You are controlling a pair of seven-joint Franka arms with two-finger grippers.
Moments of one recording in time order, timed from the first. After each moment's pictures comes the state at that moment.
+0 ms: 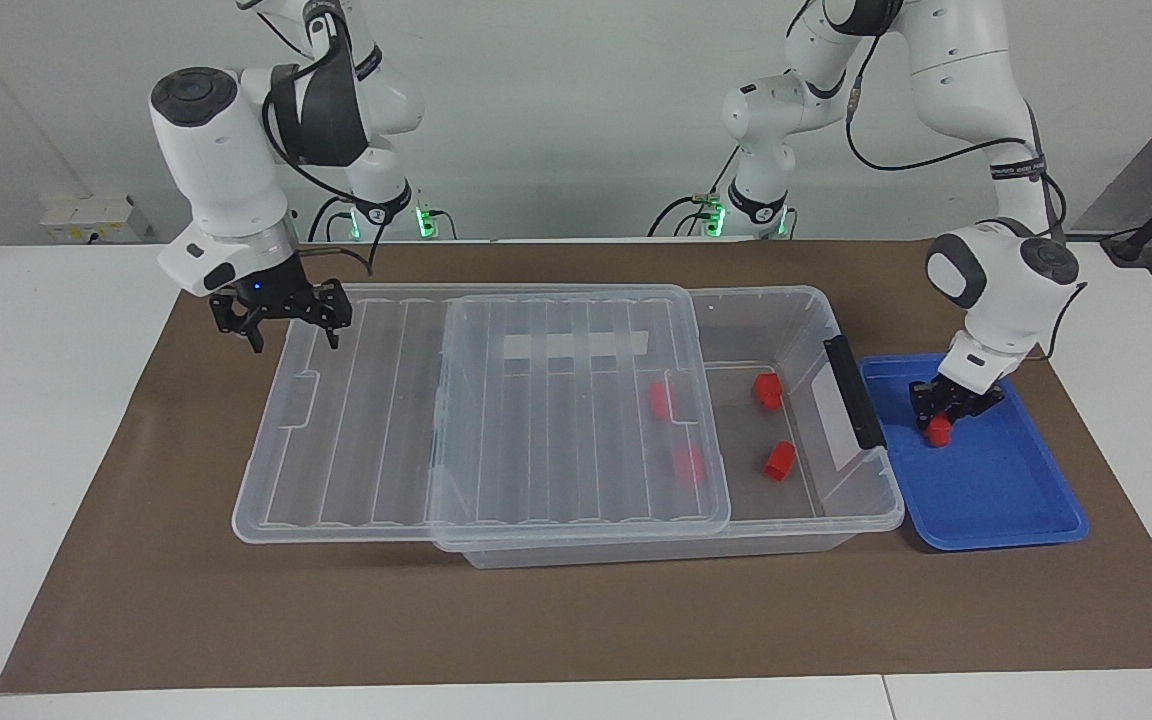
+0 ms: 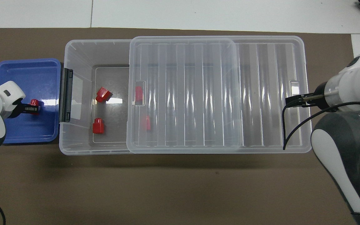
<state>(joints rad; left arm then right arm) 0.20 0.26 -0.01 -2.09 0.00 2.48 0.34 -0.04 -0.04 0.13 -1.88 -0.08 1.91 0.07</state>
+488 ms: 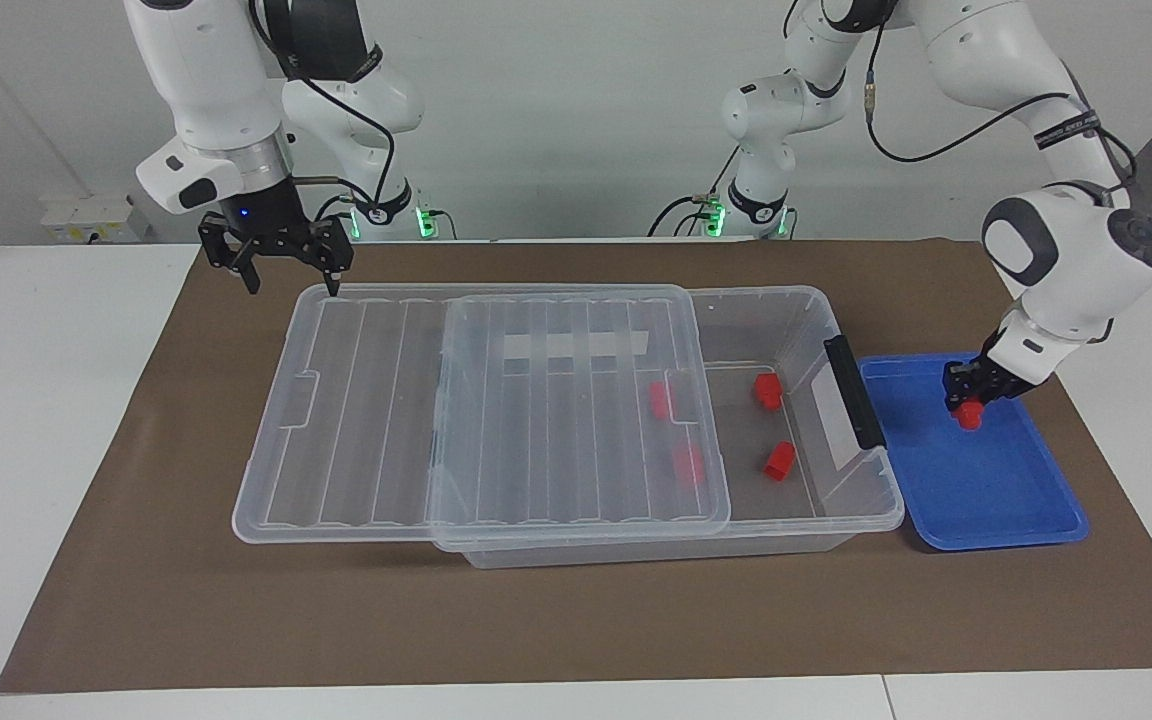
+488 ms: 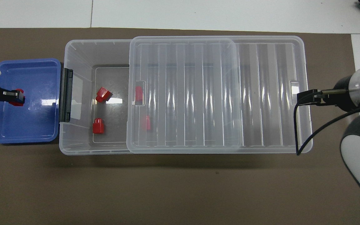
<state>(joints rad) 0.19 0.24 -0.02 -1.73 -0.02 1.96 0.25 -0.03 -0.05 0.14 -1.65 -0.05 1.67 0.17</state>
